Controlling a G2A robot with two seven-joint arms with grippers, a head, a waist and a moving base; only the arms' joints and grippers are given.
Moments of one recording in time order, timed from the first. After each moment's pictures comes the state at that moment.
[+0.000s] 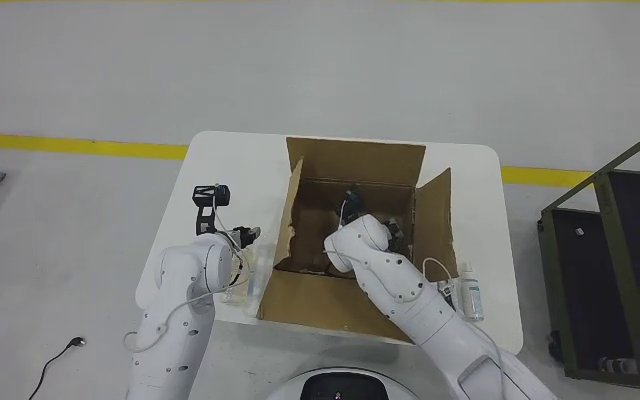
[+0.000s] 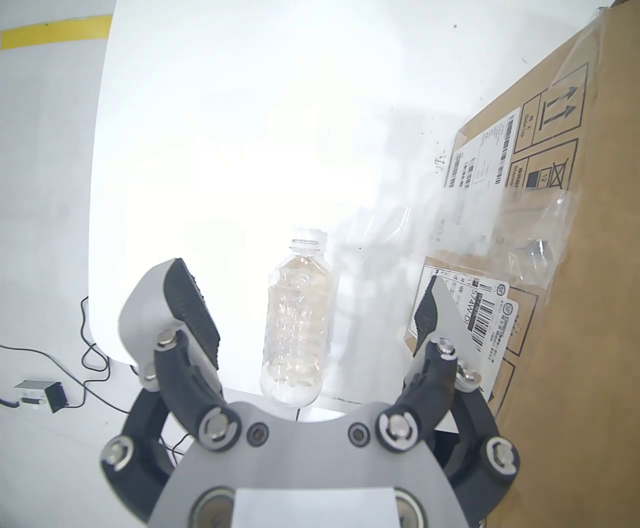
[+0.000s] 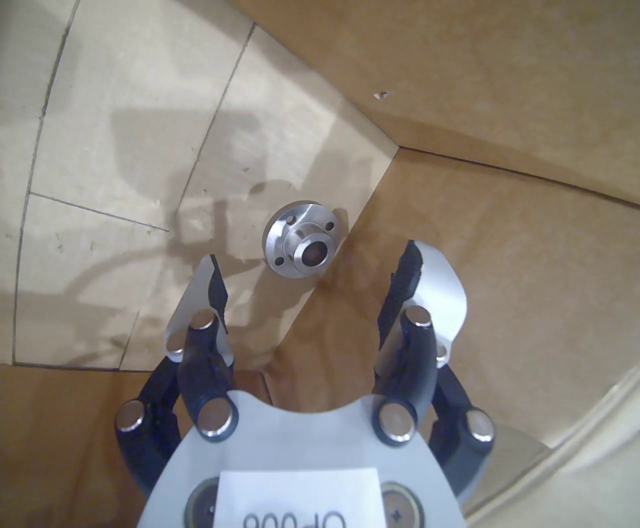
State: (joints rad) left arm 1.09 -1.41 -1.38 -1.74 1.44 0.23 -1.20; right arm -0.68 -1.57 0.83 -1.09 -1.74 0.28 1.45
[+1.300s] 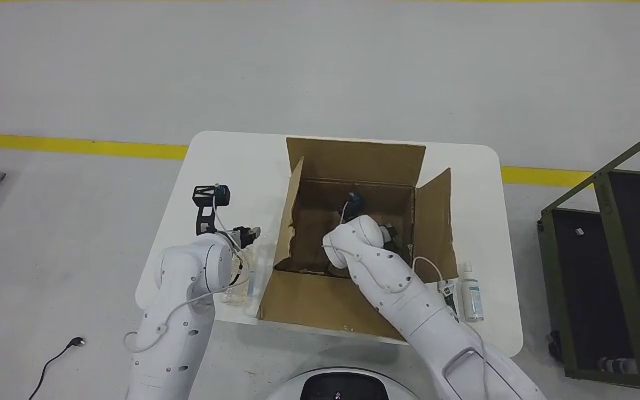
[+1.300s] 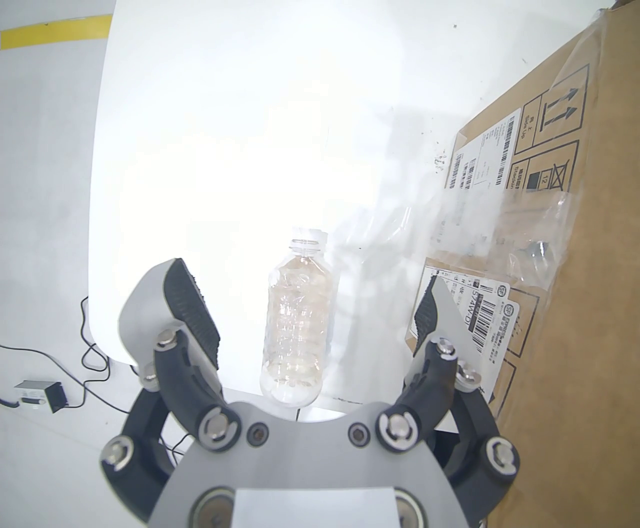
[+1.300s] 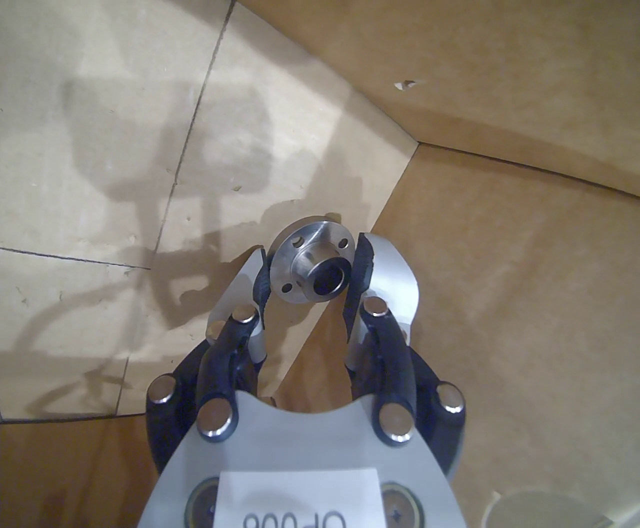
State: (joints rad) left arm 1.09 -1.41 -1.38 -1.74 1.44 0.23 -1.20; right arm -0.64 -1.65 0.89 -0.87 -1.78 0.31 1.38
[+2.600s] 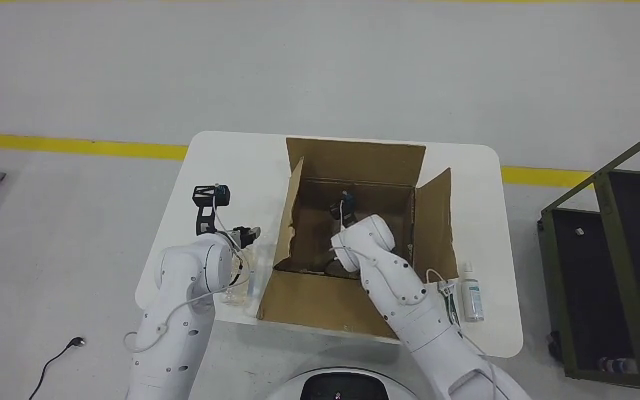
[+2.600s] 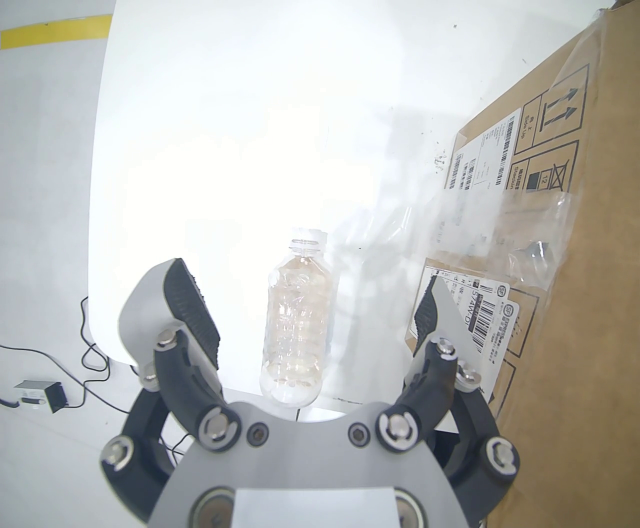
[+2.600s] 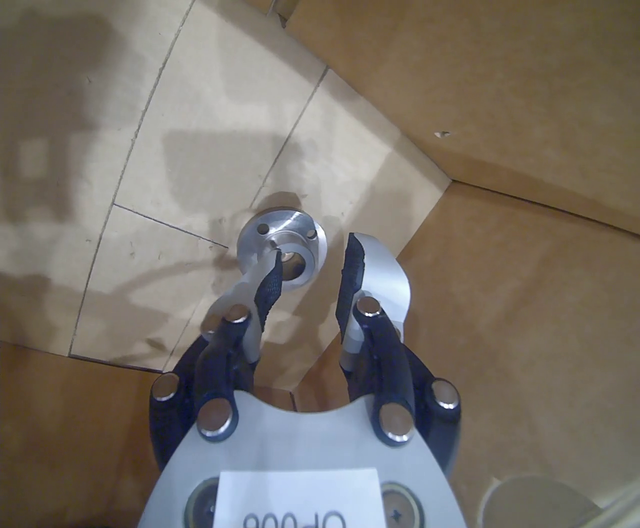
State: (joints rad) left arm 1.09 -1.41 -1.38 -1.74 1.44 0.23 -1.20; right arm -0.76 -1.65 1.05 -1.09 -1.77 0.11 1.32
